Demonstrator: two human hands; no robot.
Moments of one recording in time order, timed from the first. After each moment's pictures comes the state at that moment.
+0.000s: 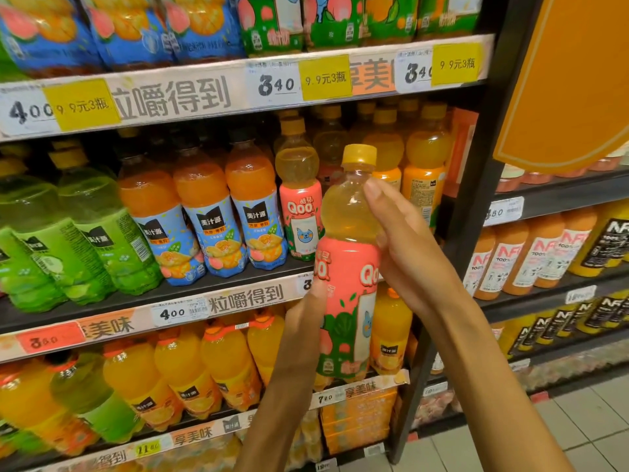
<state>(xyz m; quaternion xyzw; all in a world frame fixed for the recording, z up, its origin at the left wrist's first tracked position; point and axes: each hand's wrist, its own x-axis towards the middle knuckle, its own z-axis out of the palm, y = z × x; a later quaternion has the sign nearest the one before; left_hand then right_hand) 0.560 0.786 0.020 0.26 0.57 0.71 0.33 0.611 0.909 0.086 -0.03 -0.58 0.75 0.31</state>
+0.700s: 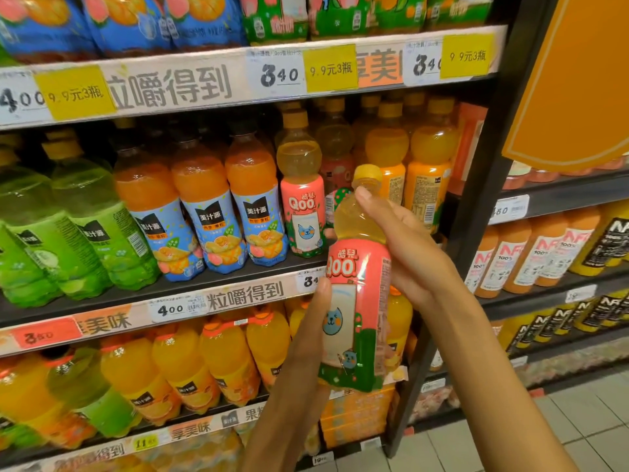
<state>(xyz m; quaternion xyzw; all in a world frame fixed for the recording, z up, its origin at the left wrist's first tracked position) 0.570 0.780 0.021 0.22 0.51 0.71 0.43 0.601 0.922 0.075 -0.09 -0.55 0.79 0.25</state>
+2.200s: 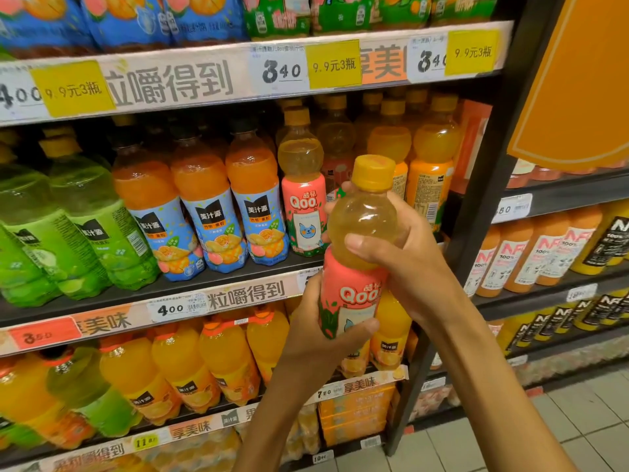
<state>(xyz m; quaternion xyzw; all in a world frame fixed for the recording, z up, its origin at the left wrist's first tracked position) 0.544 0.793 -0.002 0.39 0.58 0.66 0.26 0.613 0.908 0.070 0.01 -0.64 0.69 0.33</state>
